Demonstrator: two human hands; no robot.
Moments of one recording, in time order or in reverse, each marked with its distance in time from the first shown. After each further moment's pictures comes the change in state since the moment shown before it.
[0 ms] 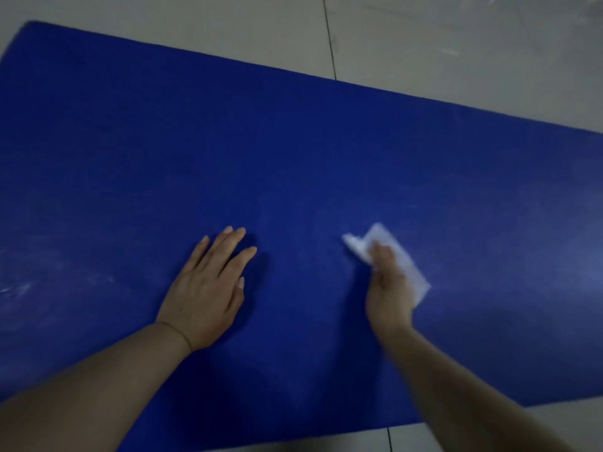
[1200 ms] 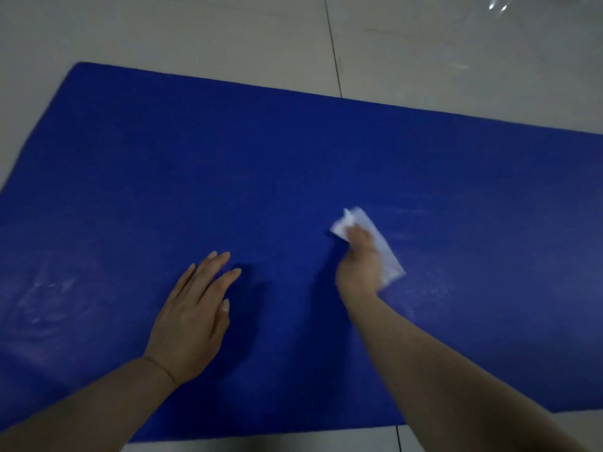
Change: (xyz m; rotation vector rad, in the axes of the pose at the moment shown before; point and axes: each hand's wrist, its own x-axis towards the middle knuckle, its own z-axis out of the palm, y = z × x) left_hand -0.047 0.003 -0.026 -0.142 0.091 -0.082; right_hand 0.031 -0.049 0.033 0.248 0.056 0.196
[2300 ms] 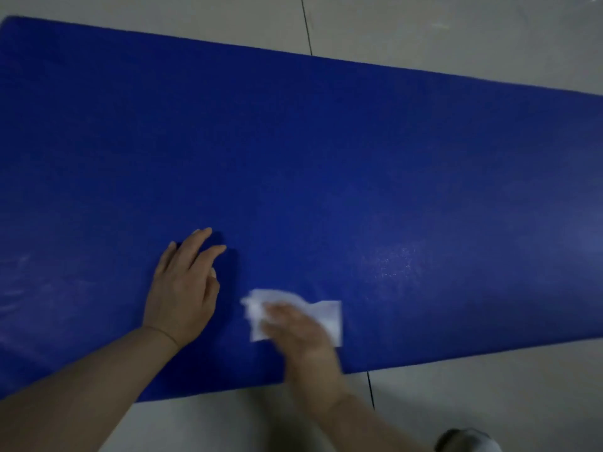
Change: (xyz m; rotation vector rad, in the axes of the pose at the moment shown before) left_hand -0.001 0.020 0.027 -0.008 -0.020 -0.135; right_hand -0.169 0.046 -0.003 -0.042 -0.088 -0.609
